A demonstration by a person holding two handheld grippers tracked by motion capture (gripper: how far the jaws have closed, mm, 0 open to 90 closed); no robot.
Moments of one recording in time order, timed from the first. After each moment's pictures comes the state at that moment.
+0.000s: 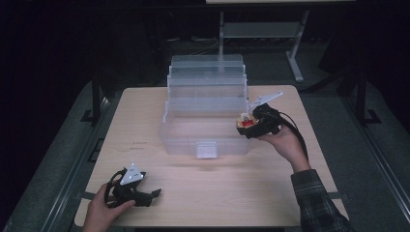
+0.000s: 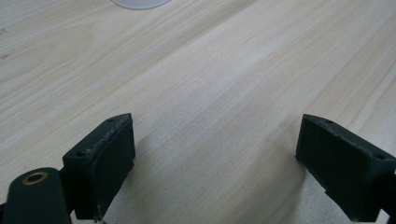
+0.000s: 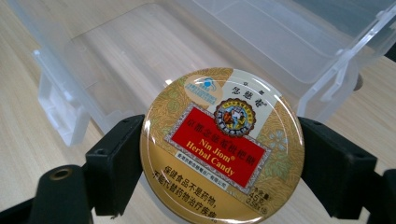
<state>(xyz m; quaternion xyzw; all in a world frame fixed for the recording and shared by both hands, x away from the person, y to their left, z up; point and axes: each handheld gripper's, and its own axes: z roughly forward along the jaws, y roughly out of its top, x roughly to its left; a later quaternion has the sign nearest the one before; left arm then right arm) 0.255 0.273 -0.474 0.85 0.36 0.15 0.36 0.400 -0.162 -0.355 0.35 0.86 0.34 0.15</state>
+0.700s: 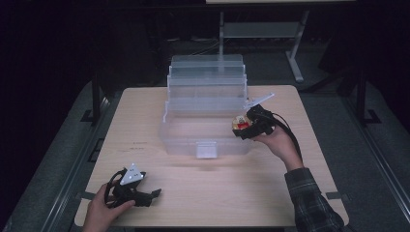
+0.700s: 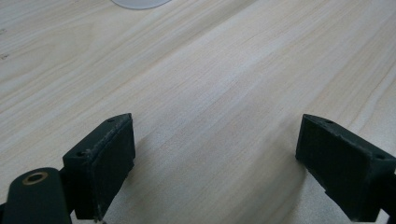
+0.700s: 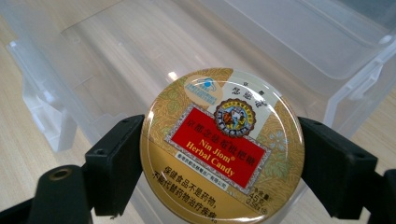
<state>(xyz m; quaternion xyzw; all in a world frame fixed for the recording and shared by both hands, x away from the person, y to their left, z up) 0.255 0.273 -0.474 0.85 0.36 0.15 0.36 0.411 -0.150 -0.371 0.35 0.86 0.33 0.13</state>
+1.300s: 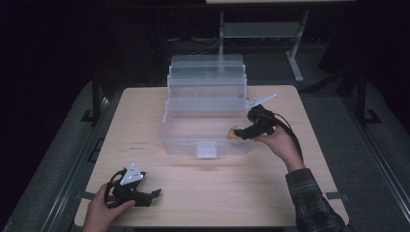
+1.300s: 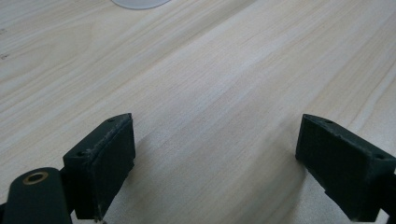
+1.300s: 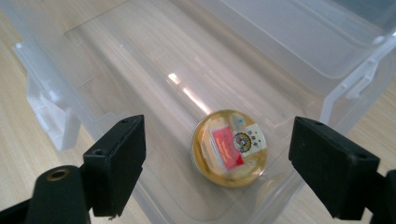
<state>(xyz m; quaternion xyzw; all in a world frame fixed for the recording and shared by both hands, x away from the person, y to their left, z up) 0.255 0.273 -0.474 0.85 0.36 0.15 0.36 0.408 -0.154 -0.368 0.35 0.86 0.34 0.13</state>
